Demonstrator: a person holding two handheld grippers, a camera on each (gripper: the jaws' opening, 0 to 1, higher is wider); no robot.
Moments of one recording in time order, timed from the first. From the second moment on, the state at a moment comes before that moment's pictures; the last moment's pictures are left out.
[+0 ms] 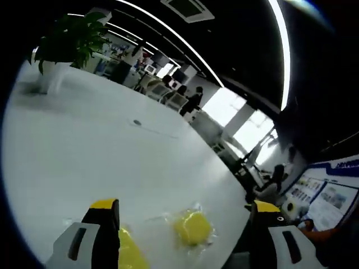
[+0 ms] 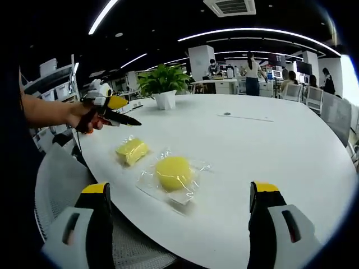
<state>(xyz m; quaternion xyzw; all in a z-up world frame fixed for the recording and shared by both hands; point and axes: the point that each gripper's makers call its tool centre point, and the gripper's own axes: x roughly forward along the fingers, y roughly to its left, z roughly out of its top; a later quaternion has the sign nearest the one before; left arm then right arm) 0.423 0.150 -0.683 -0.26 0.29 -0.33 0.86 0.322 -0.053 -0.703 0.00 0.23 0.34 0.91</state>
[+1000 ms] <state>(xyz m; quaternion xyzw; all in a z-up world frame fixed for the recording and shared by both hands) 0.439 0.107 -0.762 -0.33 0.43 -0.28 0.80 0.317 -0.043 -0.708 0.00 0.24 0.36 0.90</state>
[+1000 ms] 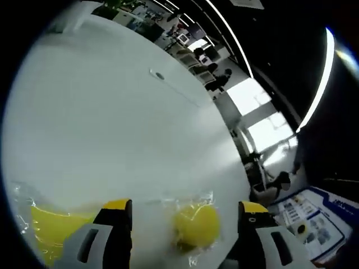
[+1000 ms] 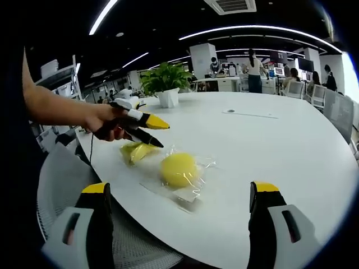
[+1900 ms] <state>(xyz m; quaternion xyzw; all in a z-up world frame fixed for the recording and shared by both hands) 0.439 0.084 -0.794 -0.35 0.48 -0.25 0.76 0.313 -0.049 -0.715 0.01 0.25 0.35 0.90</state>
